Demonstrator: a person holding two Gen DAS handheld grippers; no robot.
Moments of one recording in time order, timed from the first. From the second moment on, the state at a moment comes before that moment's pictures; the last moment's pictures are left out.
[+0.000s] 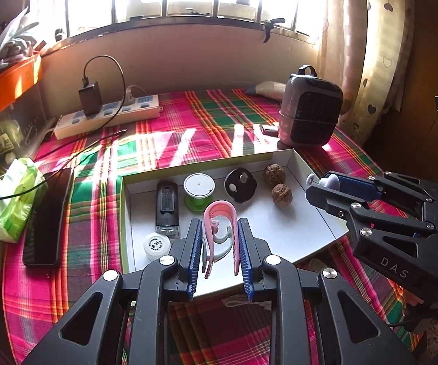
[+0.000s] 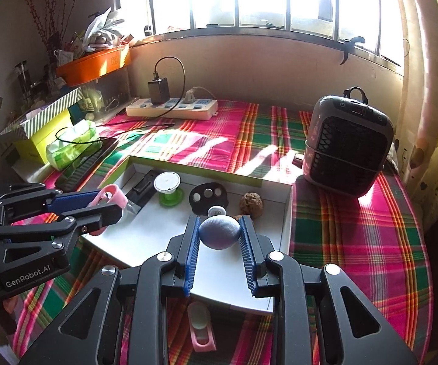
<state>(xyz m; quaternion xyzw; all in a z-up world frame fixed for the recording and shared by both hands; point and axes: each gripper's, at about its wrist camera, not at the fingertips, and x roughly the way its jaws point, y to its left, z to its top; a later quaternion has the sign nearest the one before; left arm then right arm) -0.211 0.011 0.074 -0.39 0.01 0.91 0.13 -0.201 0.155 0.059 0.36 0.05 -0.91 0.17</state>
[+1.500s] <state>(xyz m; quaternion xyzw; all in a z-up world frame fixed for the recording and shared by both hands) -0.249 0.011 0.025 -0.45 0.01 0.89 0.11 -0.258 0.123 0.007 0.43 0.09 -0.88 0.19</state>
